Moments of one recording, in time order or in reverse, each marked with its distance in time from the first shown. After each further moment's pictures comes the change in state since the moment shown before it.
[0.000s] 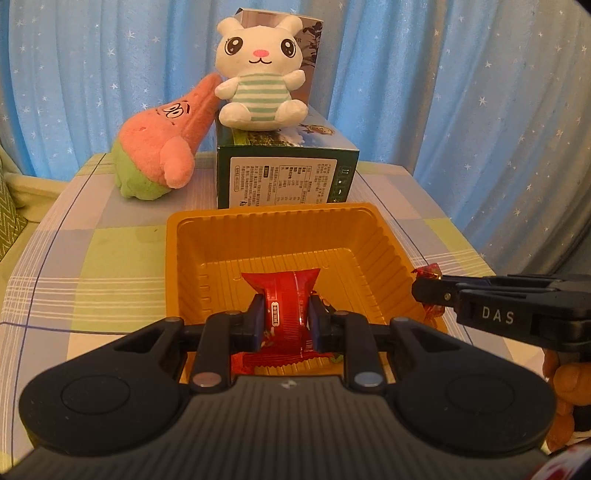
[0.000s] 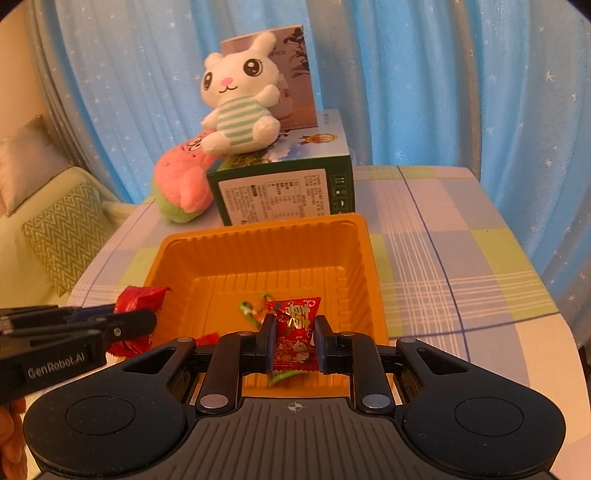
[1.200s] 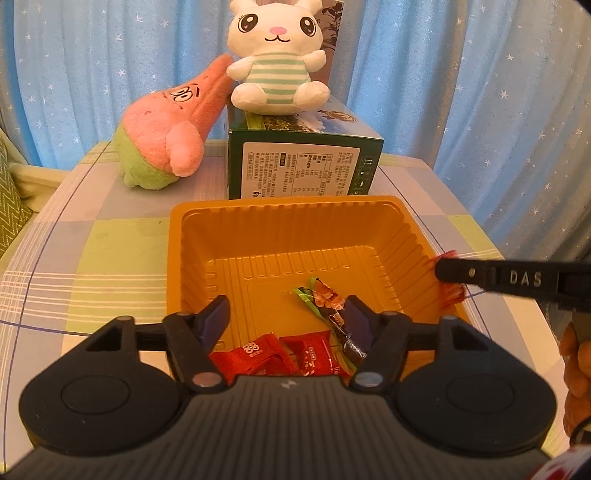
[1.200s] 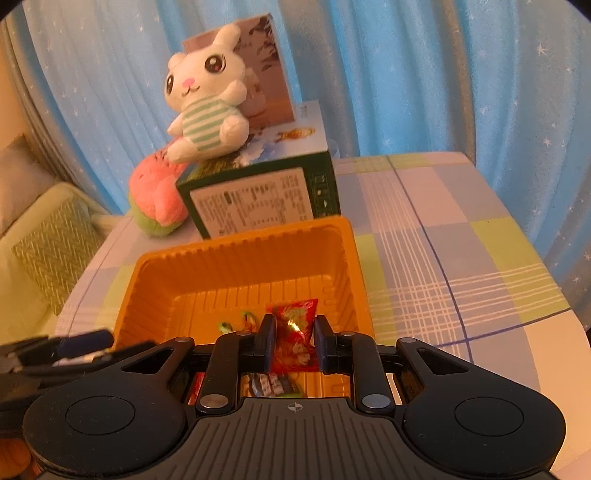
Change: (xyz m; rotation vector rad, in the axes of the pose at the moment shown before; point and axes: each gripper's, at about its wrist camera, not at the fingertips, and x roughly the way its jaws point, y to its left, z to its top) left arm 0.031 0.009 0.000 -0.017 0.028 0.044; right arm 0.030 -0.024 0.018 0.081 0.008 -0.001
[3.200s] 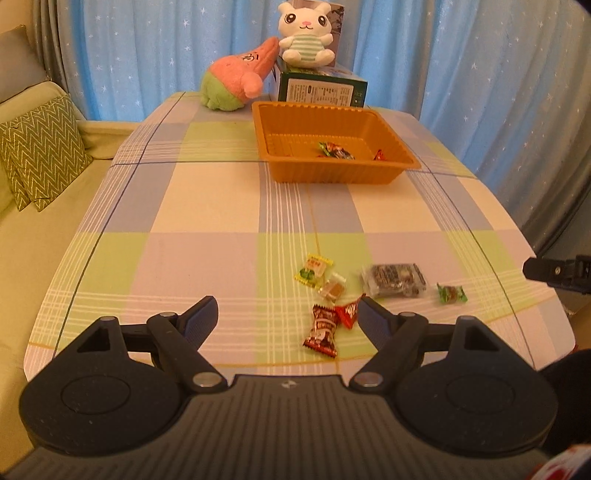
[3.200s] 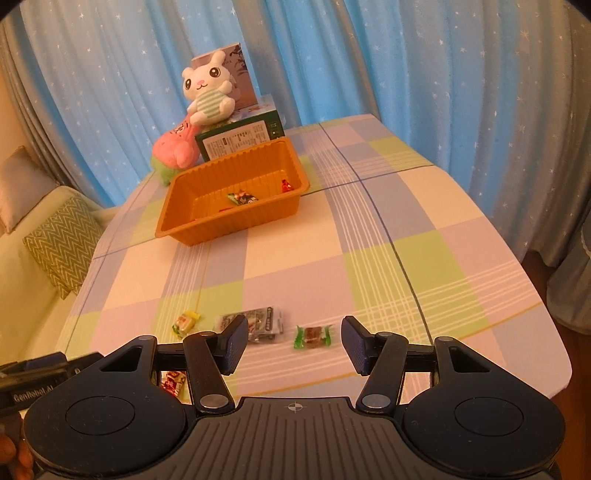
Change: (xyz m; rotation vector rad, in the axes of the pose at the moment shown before) left arm -0.226 0.001 -0.220 -0.022 0.024 0.068; right arm -0.252 0.028 -0.227 0.109 -0.038 -0.099
